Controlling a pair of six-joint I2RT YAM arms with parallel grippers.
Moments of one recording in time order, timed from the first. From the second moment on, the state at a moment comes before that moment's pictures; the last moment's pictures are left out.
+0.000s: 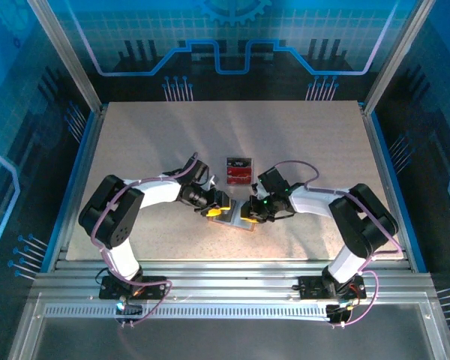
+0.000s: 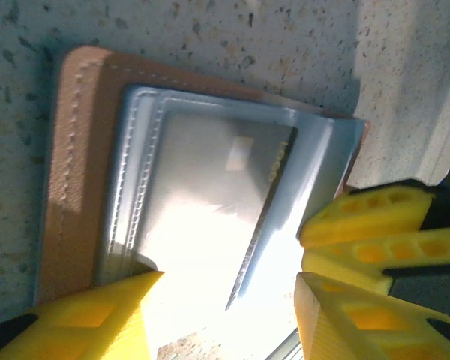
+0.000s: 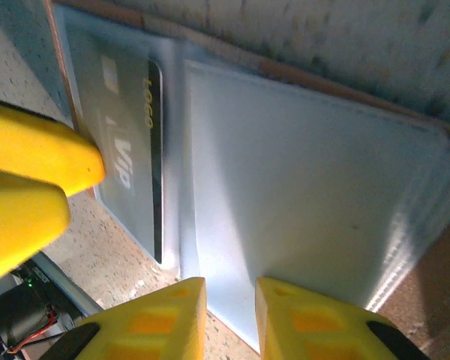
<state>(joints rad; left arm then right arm) -0.47 1.76 0.90 -0.28 0.66 -0.74 0.56 1.66 0.78 -0.24 -0.54 0.75</state>
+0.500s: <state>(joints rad) -0.48 1.69 0.86 -0.23 0.62 -0.81 0.52 1.68 0.89 -0.30 -0.59 0.68</state>
